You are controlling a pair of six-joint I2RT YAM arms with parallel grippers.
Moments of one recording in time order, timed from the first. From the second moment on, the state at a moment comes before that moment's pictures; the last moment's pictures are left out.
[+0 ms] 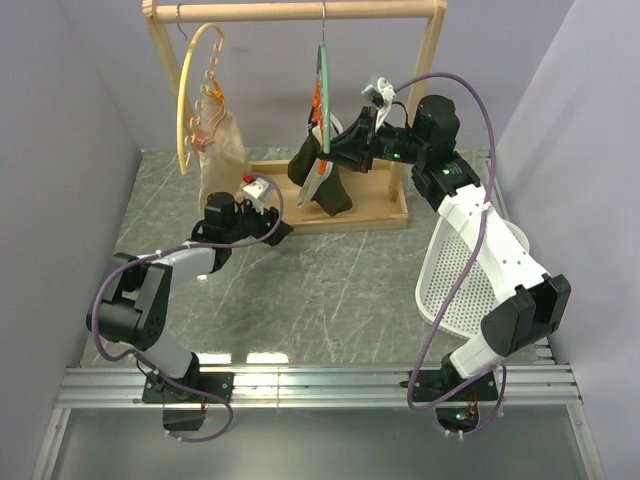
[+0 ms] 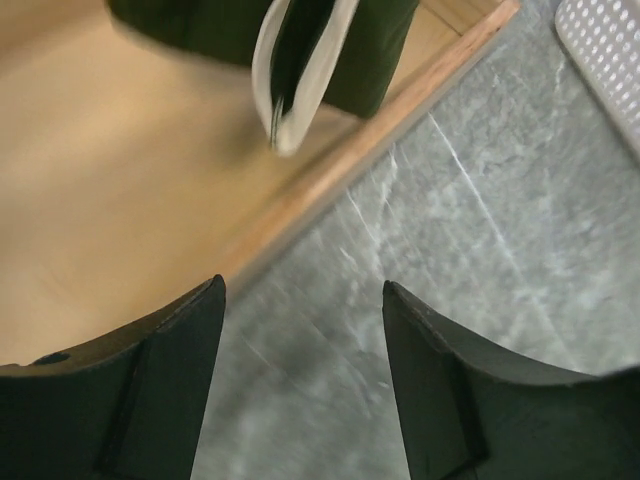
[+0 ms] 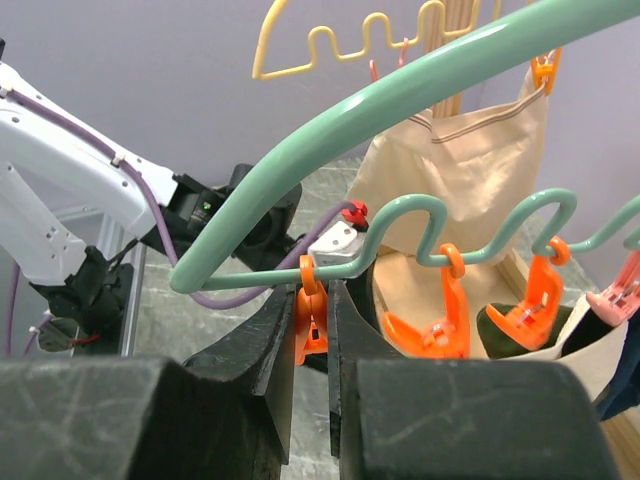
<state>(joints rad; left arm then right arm) -0.29 1.59 0.74 0.48 0.54 -0.10 0.40 1.54 1.62 -0.03 -0.96 0.10</state>
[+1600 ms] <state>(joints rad) -0.29 1.82 1.30 0.09 0.88 0.85 0.40 1.54 1.64 -0.05 -1.01 0.06</state>
